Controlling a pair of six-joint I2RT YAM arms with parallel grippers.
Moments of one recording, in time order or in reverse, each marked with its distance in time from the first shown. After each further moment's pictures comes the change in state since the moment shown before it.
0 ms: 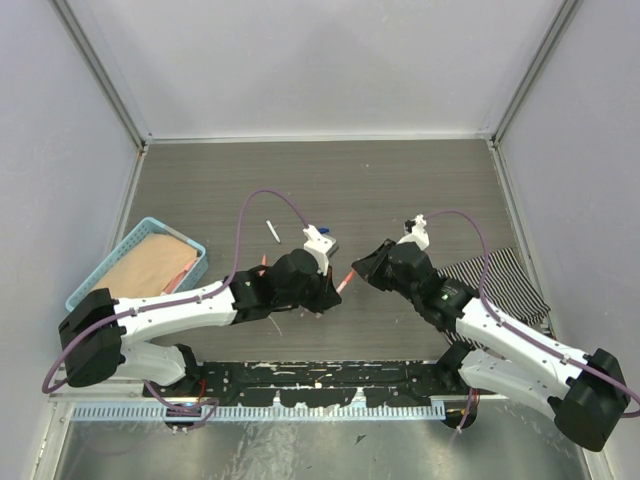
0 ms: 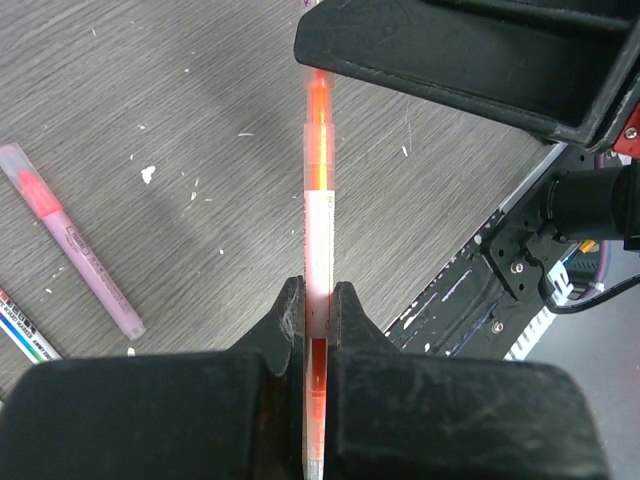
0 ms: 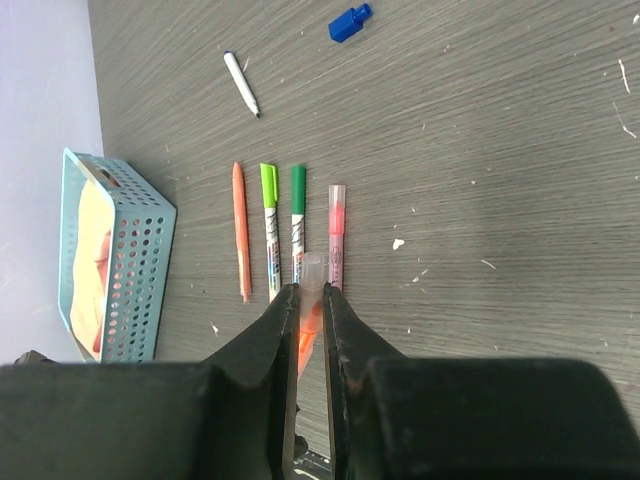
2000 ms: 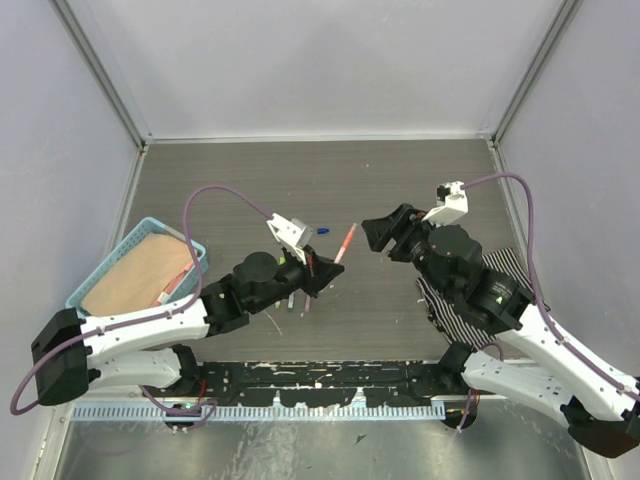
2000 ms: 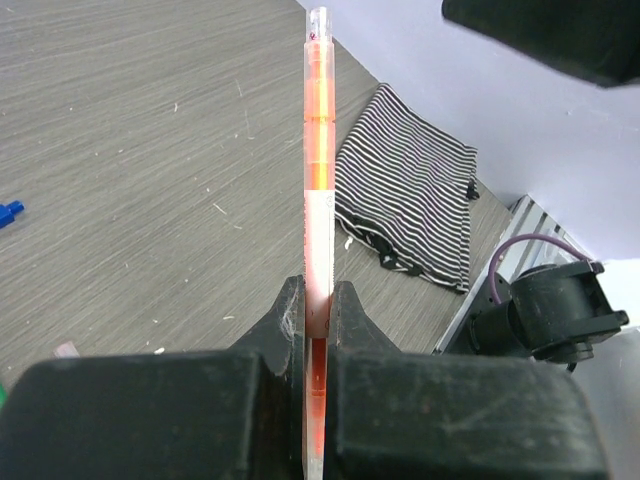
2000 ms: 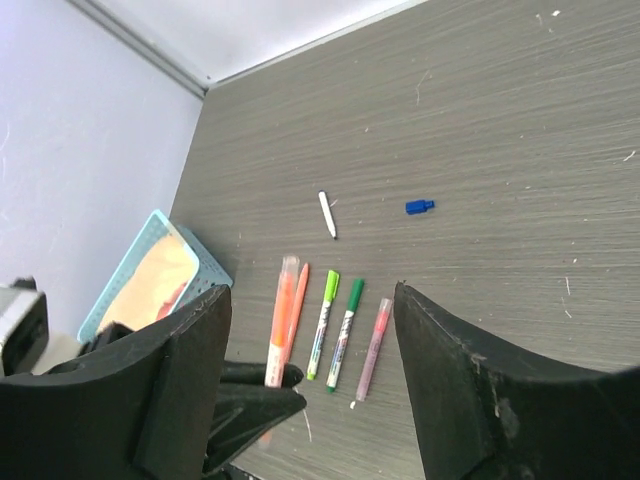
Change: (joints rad) left arm -0.001 -0.196 -0.137 0.440 -0.121 0.126; right arm 0.090 -0.133 0.387 -0.219 0.228 -0.345
